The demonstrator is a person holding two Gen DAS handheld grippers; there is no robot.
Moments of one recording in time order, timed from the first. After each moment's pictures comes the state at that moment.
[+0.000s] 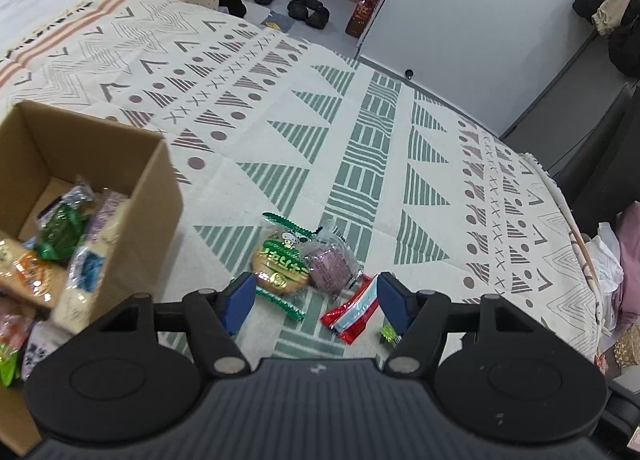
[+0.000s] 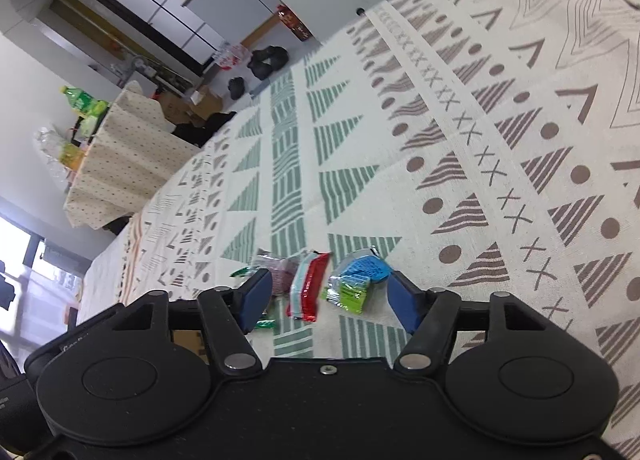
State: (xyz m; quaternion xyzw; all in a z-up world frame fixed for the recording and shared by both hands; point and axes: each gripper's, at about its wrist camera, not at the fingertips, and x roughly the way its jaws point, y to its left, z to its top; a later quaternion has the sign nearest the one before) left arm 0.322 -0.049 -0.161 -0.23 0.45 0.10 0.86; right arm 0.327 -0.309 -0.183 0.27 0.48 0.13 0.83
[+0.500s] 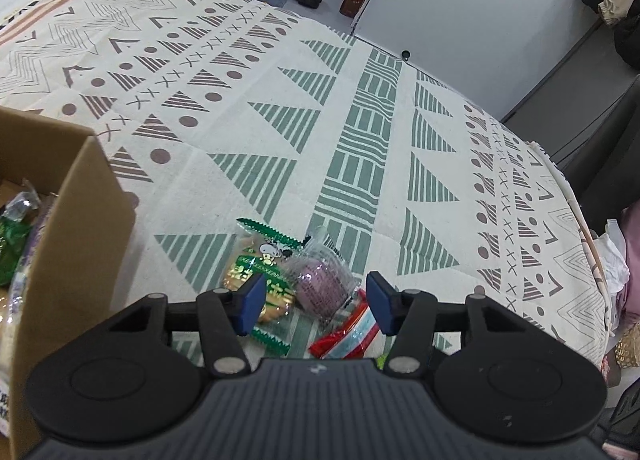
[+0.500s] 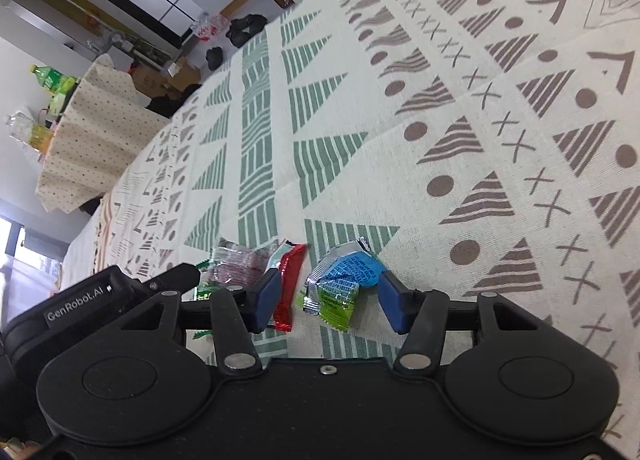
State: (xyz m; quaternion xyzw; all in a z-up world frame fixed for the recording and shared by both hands) left arm 0.362 -0.047 -0.194 -0.24 0.47 0.08 0.85; right arm 0.359 -0.287 -0.224 0.26 0.52 0.12 0.80
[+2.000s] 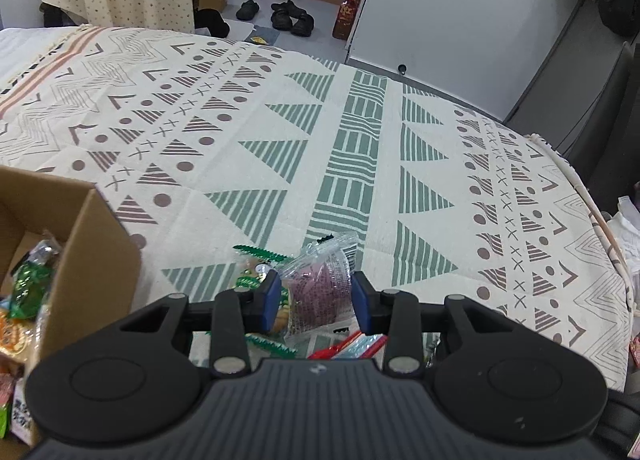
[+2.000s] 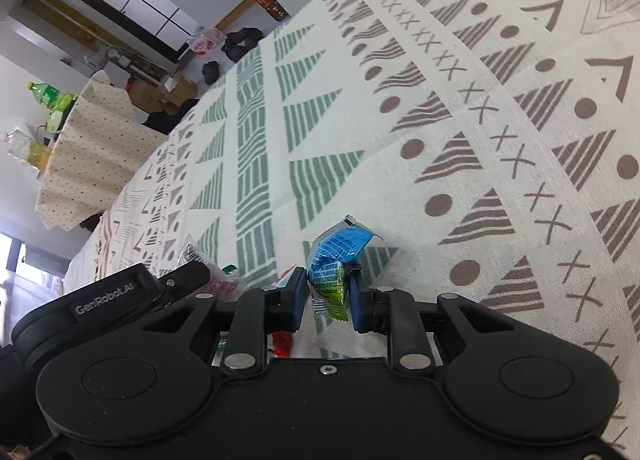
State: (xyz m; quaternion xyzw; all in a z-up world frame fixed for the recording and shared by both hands) left arm 0.357 -0.073 -0.169 -0.16 0.44 0.10 0.88; right arm 0.362 -0.292 -0.217 0.27 0.50 0.12 0.81
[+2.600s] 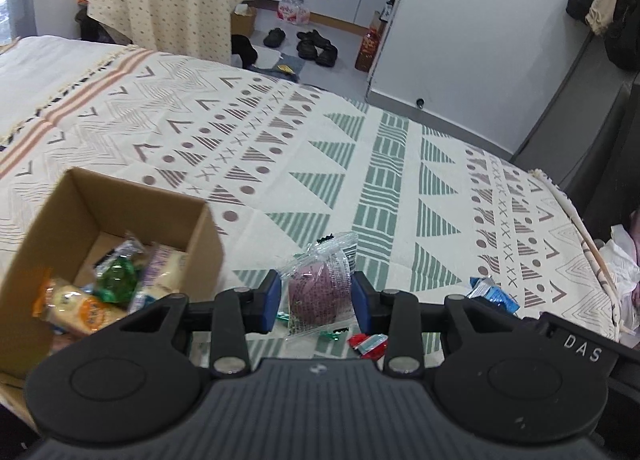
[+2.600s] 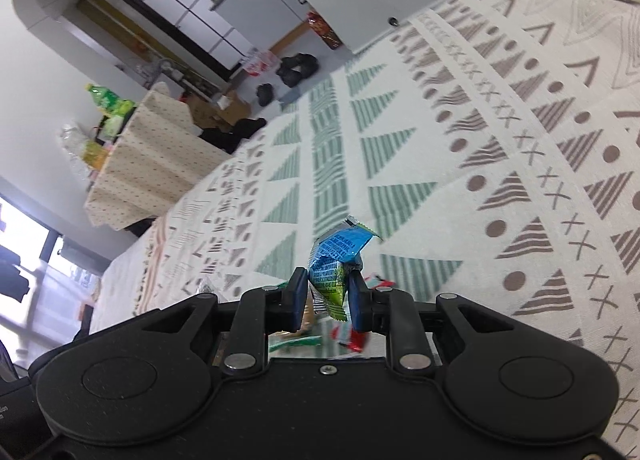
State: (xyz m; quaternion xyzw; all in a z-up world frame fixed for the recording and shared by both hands) left arm 0.297 -0.047 -0.114 -0.17 0.41 0.14 0.89; right arm 0.338 -0.276 -0.165 0.27 0.43 0.18 0.84
